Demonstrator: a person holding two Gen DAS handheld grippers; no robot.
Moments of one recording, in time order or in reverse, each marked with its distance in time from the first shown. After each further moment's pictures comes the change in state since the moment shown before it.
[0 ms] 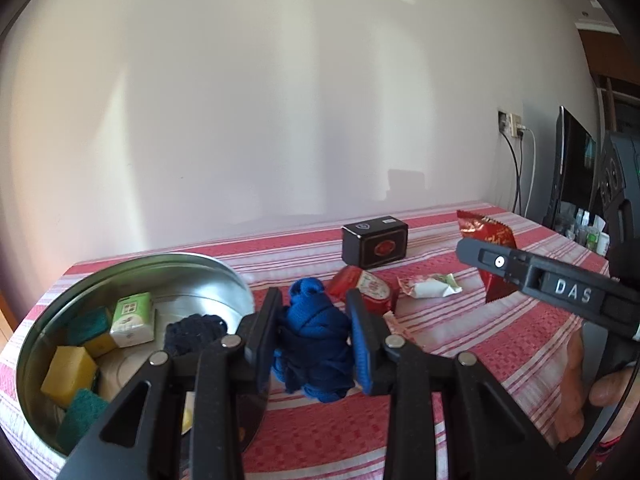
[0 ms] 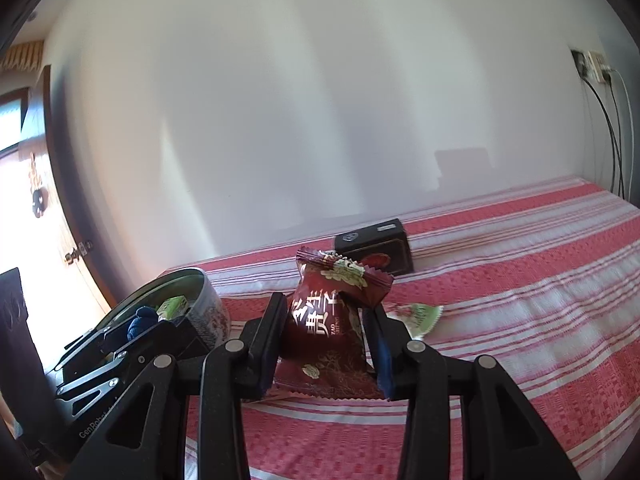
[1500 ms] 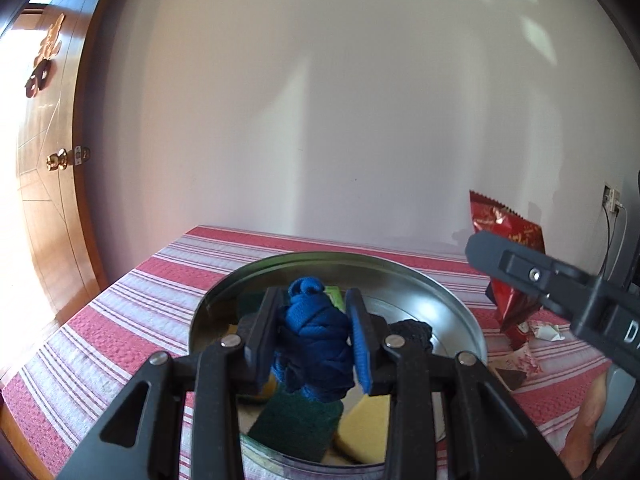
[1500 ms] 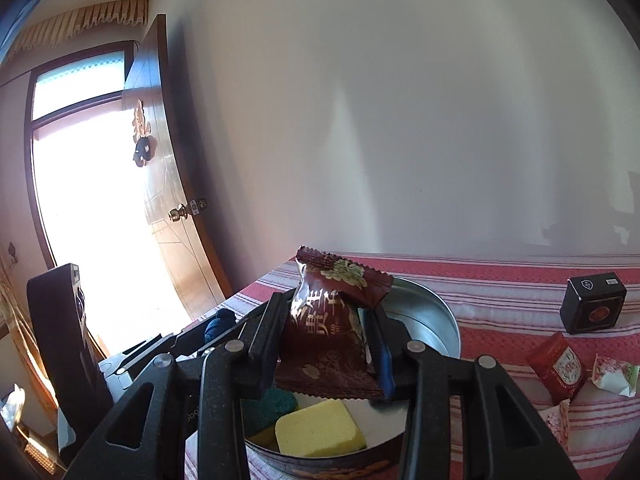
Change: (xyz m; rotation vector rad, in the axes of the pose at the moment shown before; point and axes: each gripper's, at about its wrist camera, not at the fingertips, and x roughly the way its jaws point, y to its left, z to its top) left arm -0.058 0.150 -0.006 -0.263 -0.028 0.336; right arm 0.044 0.202 0.015 -0.188 0.039 0.373
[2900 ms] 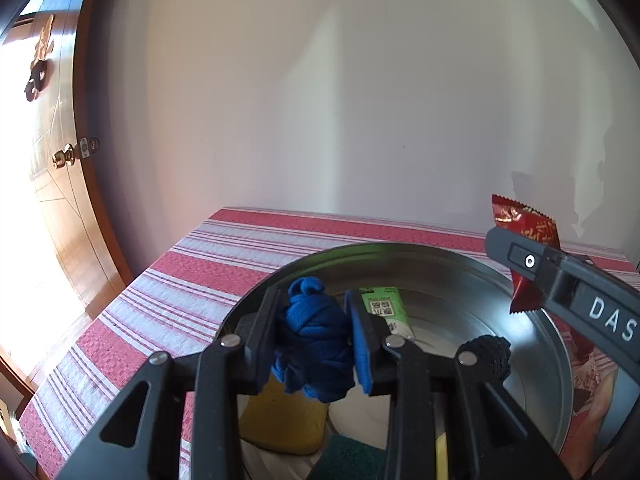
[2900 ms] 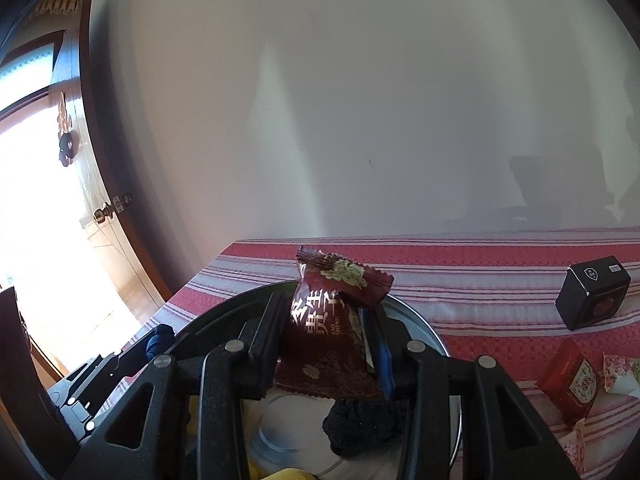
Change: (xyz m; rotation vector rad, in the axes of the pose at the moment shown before) left arm 0.078 0.015 0.017 0.039 0.127 0.142; right arm 0.094 -0.027 0.018 0.089 0.114 -0.239
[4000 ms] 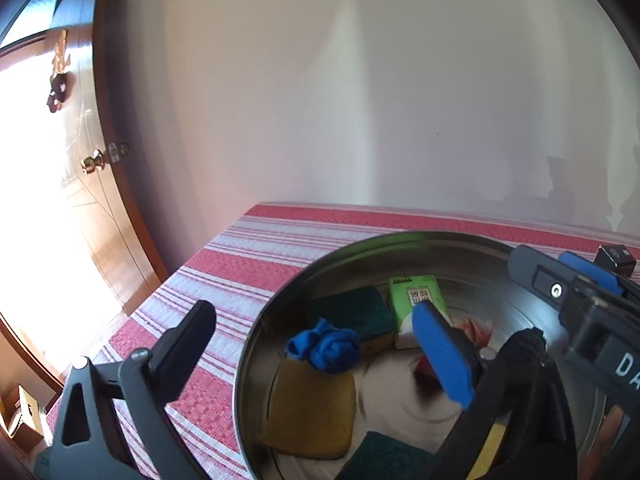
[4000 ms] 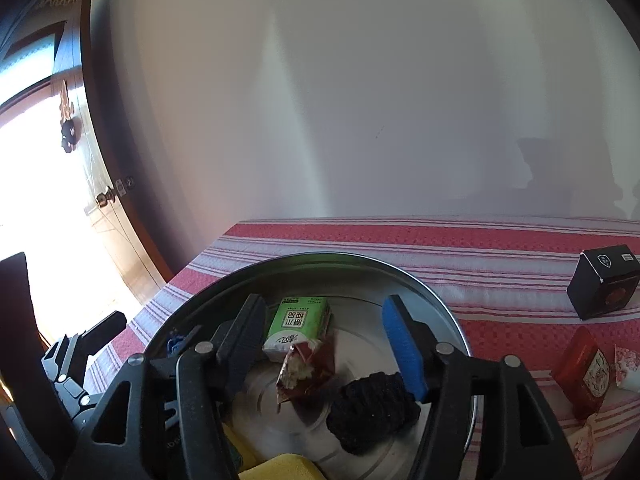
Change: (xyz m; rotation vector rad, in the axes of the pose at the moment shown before) left arm 0.004 -0.002 -0.003 0.027 0.006 0.161; right arm -0.003 -0.007 -0.012 0.003 0.031 0.033
